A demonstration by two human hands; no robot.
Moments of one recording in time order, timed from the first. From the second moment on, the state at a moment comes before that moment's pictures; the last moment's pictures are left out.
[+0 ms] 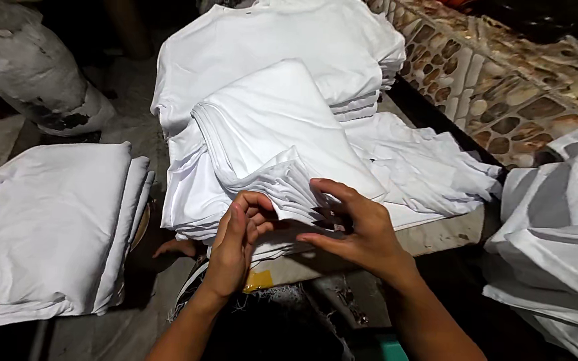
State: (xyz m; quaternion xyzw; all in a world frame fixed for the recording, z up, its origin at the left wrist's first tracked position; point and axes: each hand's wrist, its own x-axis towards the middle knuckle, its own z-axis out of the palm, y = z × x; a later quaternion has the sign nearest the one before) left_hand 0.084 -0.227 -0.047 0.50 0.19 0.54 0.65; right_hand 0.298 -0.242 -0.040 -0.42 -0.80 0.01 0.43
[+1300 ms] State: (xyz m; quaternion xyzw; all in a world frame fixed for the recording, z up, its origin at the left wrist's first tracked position) left_hand 0.173 -0.209 -0.088 0.91 0.07 0.38 -0.14; right_hand 0.373 -0.308 -0.110 -0.60 -0.66 -0.07 0.45
